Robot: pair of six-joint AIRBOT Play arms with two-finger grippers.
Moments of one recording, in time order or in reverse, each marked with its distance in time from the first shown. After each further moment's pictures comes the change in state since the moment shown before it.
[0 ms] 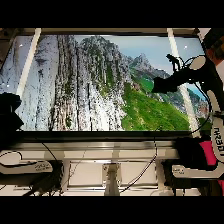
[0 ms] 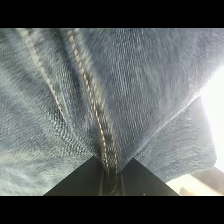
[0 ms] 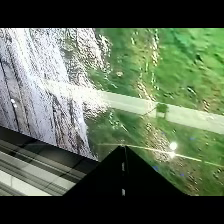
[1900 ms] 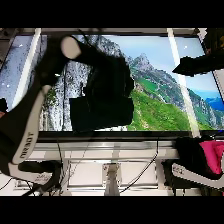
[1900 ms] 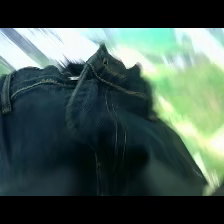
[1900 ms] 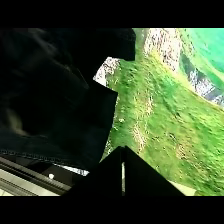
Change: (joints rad) left arm -1.123 -0.161 0.610 -0.693 0.045 0.141; right arm -0.135 0.152 0.256 -0.001 0.132 -0.091
